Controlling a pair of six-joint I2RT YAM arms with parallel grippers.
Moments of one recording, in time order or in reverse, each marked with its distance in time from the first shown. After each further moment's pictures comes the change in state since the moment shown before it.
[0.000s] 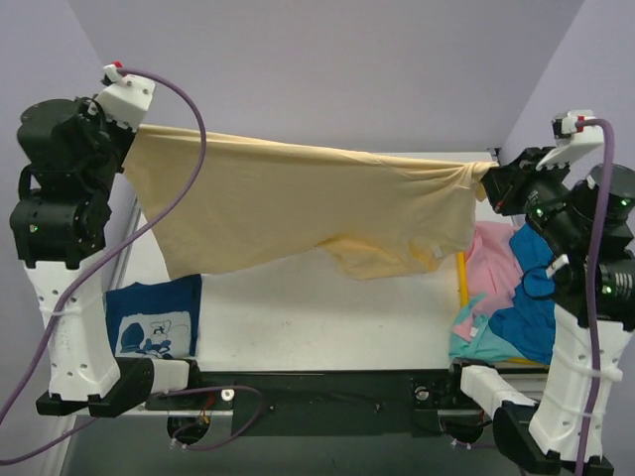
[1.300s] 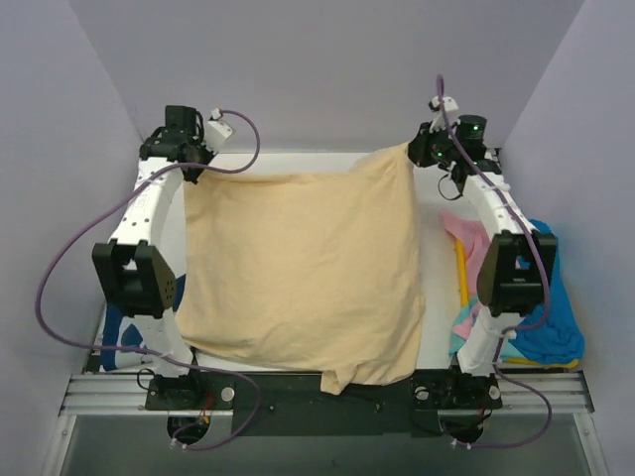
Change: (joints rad) left arm -0.007 0.457 -0.220 0.121 0.077 0.021; right arm 0.117 0.705 -0.180 0.754 -0.144 -0.121
